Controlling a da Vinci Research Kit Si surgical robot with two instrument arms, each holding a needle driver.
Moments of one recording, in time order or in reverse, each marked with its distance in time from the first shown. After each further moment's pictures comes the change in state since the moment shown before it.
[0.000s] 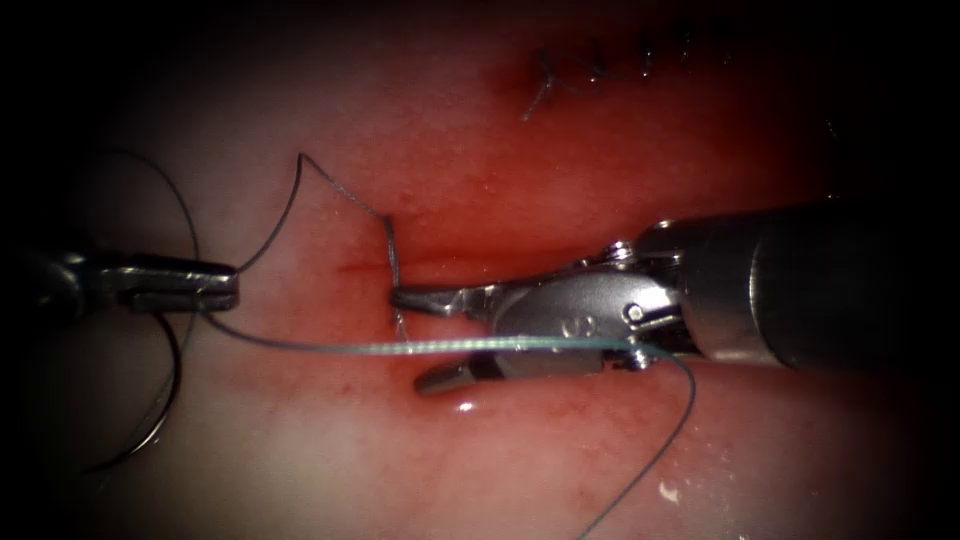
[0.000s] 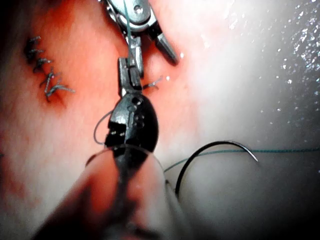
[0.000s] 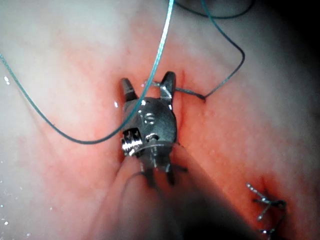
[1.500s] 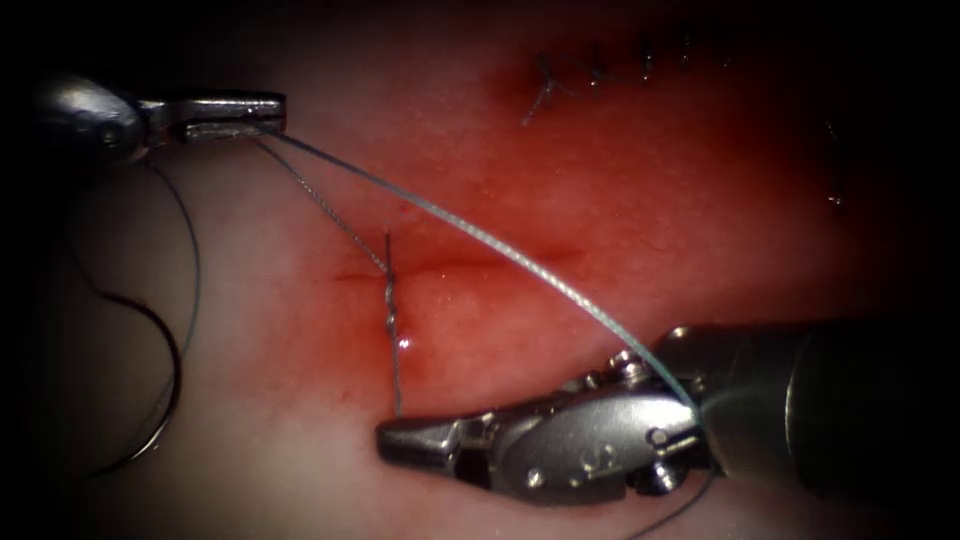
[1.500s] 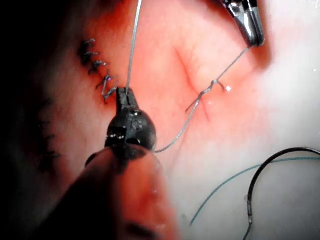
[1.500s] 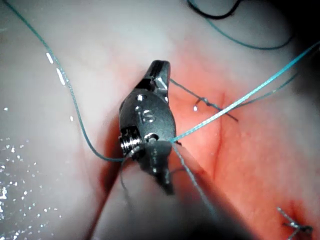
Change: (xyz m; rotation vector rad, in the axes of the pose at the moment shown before) right arm 0.007 -0.006 -0.003 0.040 0.098 0.013; left arm -0.004 -0.011 0.000 0.119 -0.309 0.004
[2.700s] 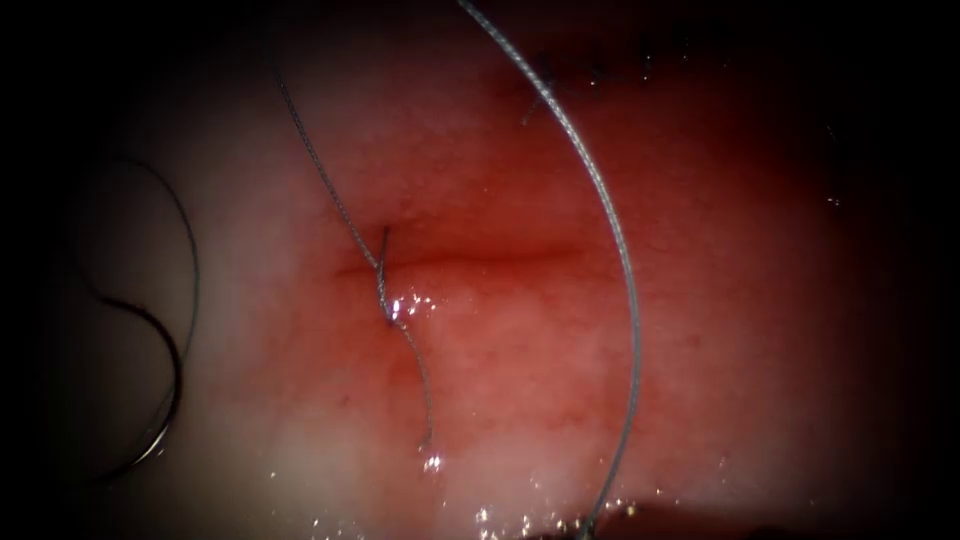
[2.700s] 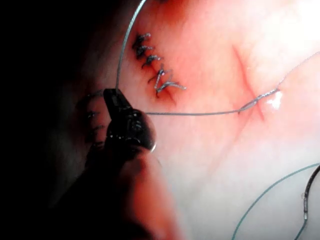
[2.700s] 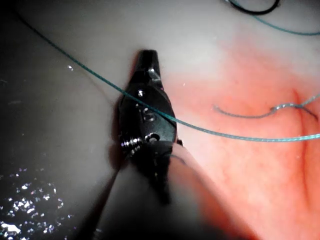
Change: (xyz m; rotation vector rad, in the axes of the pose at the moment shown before) right arm 0.000 -0.010 0.002 0.149 -0.045 0.165; left arm -0.002 -0.007 -0.001 0.223 -0.040 -0.004
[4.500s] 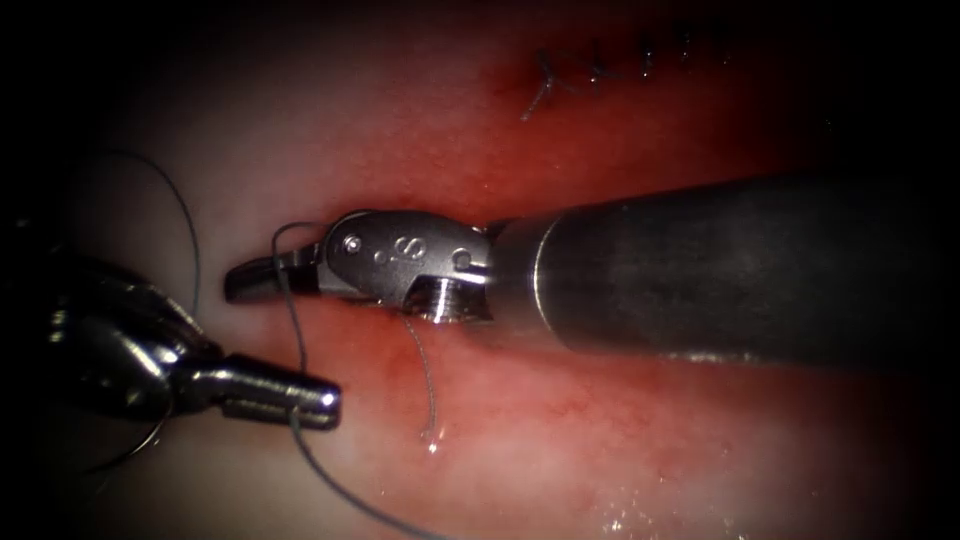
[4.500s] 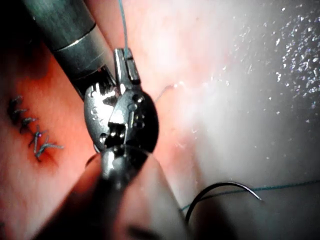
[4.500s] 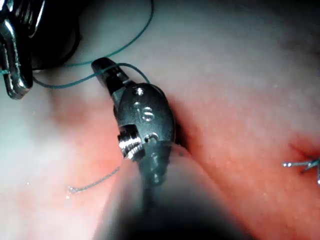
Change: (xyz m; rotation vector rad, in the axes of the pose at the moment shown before) right arm -0.004 0.025 0.008 0.009 0.252 0.529; left arm 0.012 0.020 -0.001 -0.384 0.564 0.033
